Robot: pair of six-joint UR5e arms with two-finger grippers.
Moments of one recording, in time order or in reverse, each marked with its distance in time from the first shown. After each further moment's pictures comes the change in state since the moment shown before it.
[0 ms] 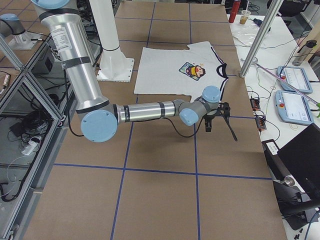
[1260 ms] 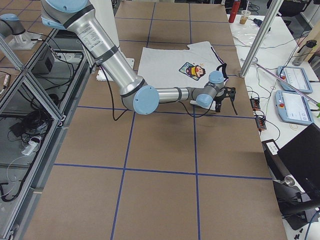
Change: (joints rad) left arm -0.001 0.035 -0.033 -0.006 -0.001 0.000; right arm -0.191 0.357 -0.443 0.259 -0.275 0.378
